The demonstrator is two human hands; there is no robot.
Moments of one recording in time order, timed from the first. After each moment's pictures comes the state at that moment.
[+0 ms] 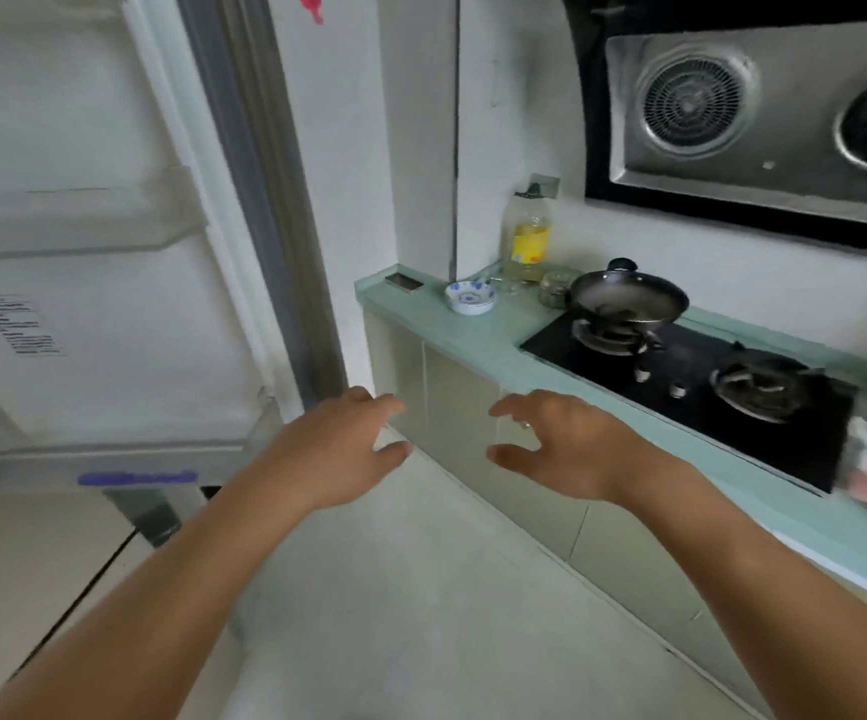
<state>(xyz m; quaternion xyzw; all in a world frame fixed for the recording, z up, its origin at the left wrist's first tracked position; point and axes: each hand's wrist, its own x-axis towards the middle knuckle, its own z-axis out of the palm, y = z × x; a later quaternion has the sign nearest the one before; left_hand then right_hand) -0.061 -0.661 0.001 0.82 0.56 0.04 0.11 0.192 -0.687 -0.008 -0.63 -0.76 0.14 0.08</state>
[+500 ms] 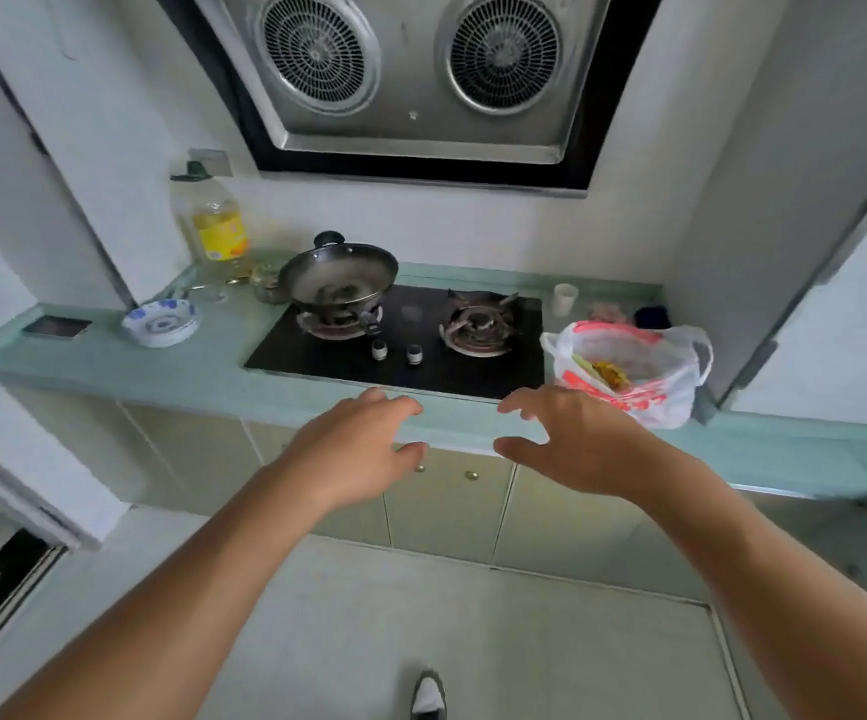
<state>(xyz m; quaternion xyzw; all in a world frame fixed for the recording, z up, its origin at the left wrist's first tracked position) 0.292 -0.576 -0.054 0.95 0.29 -0.03 0.14 0.473 -0.741 -0.042 -0.84 -0.52 0.13 0.08</state>
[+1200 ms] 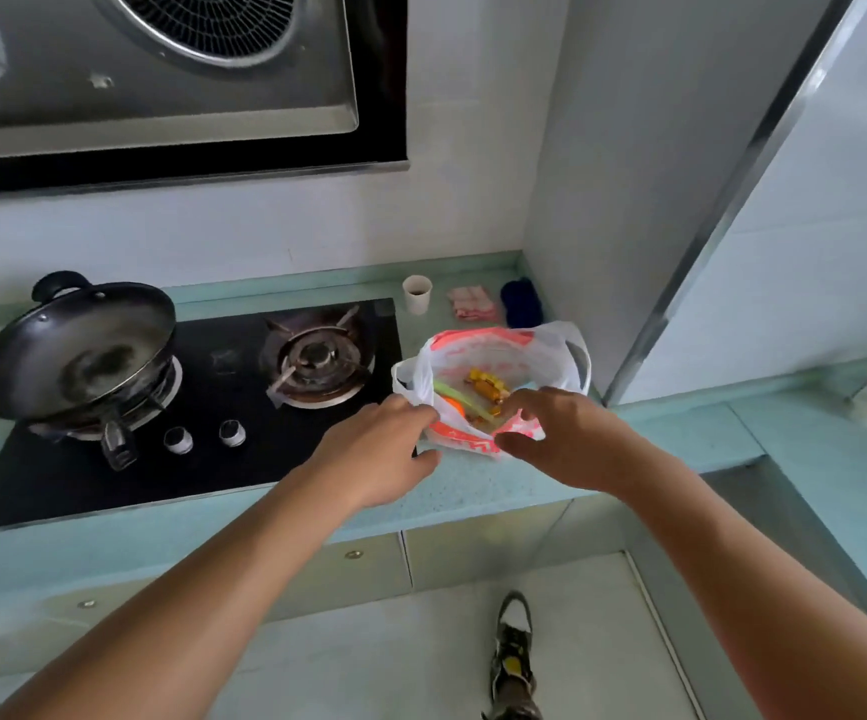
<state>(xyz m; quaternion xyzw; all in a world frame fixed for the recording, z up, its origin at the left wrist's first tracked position) 0.652 -0.536 -0.118 0.98 0.09 -0.11 0.12 0.766 -0.739 -0.105 -0.91 -0.36 0.17 0.14</state>
